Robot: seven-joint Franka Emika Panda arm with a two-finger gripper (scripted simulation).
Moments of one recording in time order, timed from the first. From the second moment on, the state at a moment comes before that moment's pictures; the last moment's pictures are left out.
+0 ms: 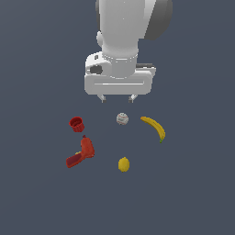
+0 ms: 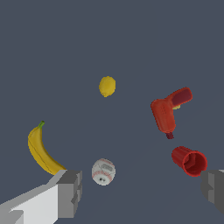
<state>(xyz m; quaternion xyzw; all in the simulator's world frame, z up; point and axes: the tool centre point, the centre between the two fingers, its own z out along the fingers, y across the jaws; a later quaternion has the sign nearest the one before) -0.003 0.000 0.319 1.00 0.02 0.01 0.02</state>
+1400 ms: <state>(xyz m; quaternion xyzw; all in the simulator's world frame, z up) 0.043 -0.051 0.284 0.99 -0.10 -0.02 -0.03</state>
